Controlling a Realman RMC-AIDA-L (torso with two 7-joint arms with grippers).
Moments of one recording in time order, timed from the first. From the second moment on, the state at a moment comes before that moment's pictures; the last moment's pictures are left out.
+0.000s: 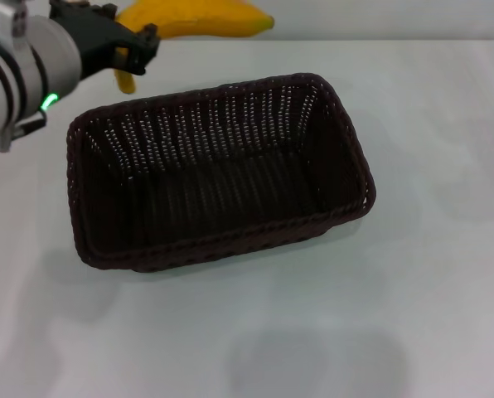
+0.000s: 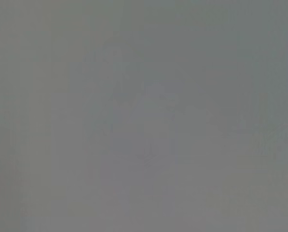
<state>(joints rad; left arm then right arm) -0.21 -2.08 1.81 1.86 -0.08 -0.87 0.05 0.29 1.96 -0.96 -0.63 2.30 0.99 -2.13</state>
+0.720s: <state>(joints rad) -0.20 -2.08 1.99 1.90 -0.01 -0.90 -0.05 0.28 1.97 -0.97 -0.62 2.30 1.03 -2.13</state>
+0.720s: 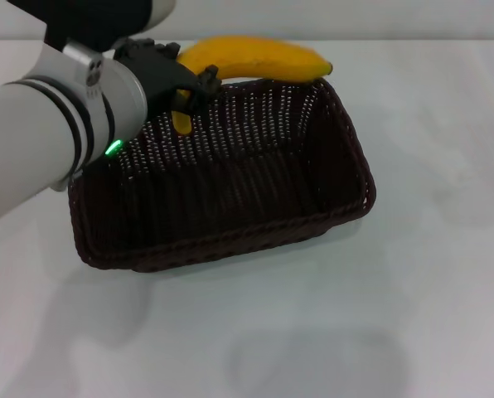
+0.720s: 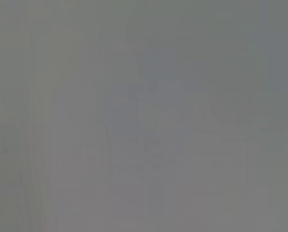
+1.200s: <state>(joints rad) -0.18 -2.08 1.99 1.95 -0.02 -0.90 -0.07 0.28 1.97 -0.97 -0.63 2.30 1.03 -2.13</state>
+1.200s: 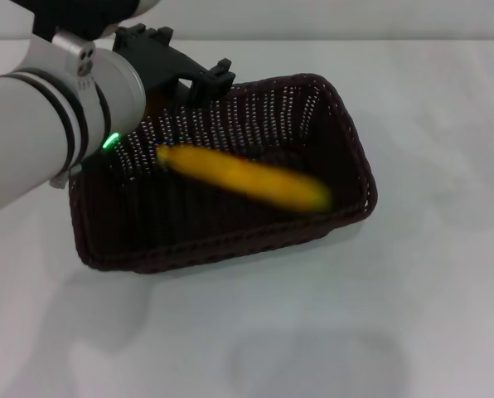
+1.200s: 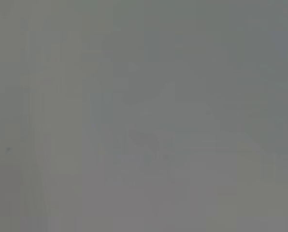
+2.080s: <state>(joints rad) -0.04 -2.08 1.72 1.66 0.23 -0.28 -0.38 0.28 1.97 -0.96 -0.62 2.30 1.00 -2.14</state>
